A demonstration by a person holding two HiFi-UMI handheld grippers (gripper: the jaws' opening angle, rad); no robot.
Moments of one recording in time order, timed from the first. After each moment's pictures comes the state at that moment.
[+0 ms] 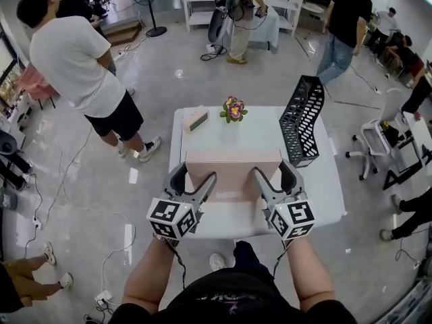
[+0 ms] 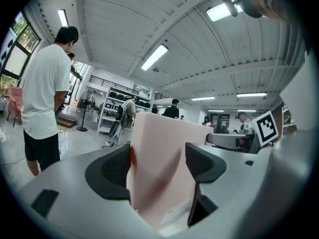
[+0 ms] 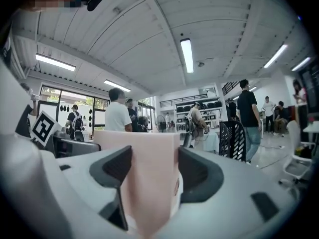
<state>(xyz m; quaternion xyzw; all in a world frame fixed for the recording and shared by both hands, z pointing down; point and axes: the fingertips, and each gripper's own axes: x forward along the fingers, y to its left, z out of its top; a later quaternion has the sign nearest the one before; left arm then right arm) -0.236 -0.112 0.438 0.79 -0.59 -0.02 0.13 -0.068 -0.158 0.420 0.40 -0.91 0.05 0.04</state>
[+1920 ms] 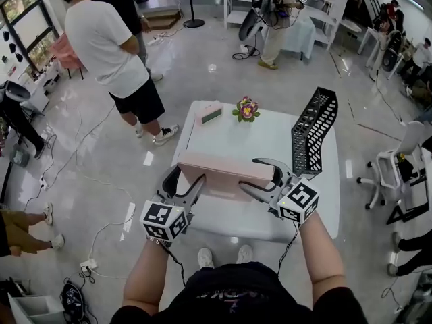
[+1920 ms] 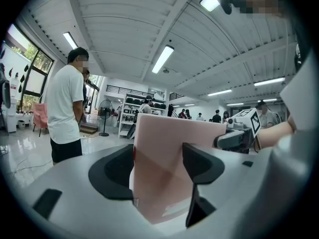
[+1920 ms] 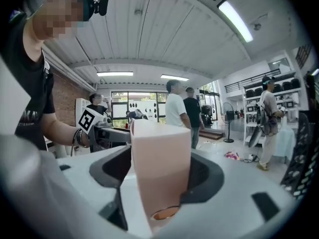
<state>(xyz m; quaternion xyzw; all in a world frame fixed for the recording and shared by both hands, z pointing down) -0.225 -0.068 0.433 0.72 -0.69 0.01 0.11 -0.095 -0.126 0.429 0.00 -1.00 0.02 0.10</state>
